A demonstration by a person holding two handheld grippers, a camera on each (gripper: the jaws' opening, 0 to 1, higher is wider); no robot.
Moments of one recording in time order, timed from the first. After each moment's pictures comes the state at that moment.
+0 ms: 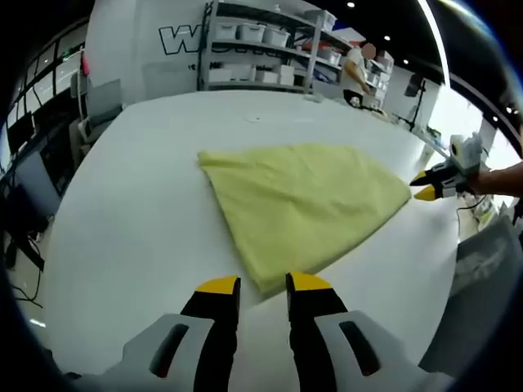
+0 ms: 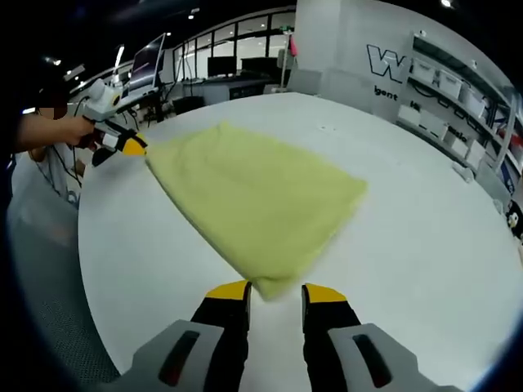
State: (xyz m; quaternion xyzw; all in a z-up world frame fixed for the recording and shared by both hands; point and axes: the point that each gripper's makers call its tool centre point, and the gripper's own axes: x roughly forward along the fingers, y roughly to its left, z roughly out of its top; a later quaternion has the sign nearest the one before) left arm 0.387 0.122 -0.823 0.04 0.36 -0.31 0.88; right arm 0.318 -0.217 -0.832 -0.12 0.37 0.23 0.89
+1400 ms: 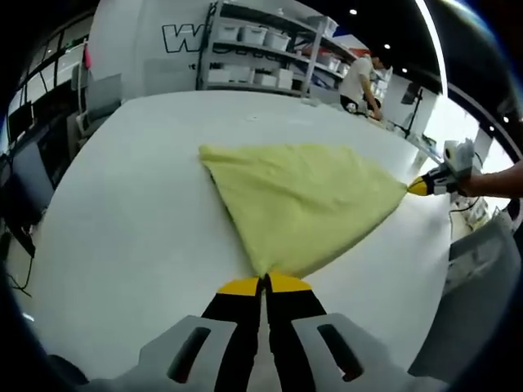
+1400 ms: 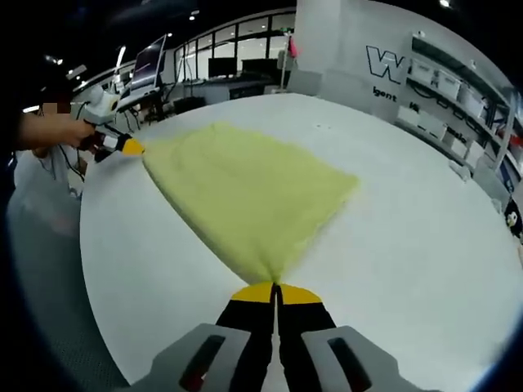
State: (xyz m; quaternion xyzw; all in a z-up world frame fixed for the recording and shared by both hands) left arm 0.370 0.124 -0.828 0.02 0.35 -0.32 0.88; right arm 0.304 -0.238 -0.828 -0.12 0.36 0.23 0.90
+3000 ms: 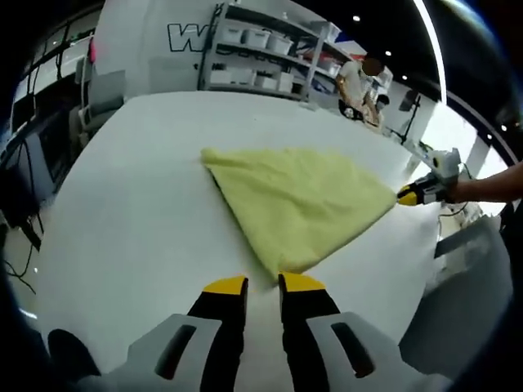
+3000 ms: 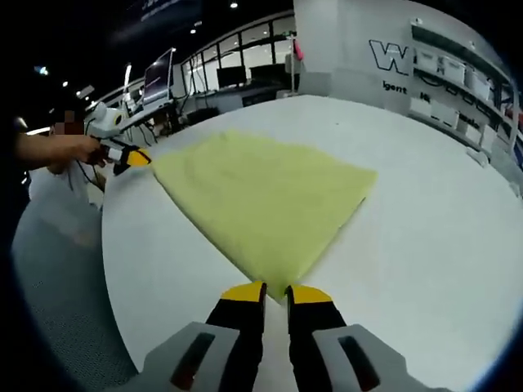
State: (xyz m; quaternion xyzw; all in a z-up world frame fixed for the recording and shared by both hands) left arm 0.348 0.140 -0.820 0.01 0.35 -0.34 0.87; right arm 0.295 -0.209 -0.835 -0.07 0.36 0.27 0.89
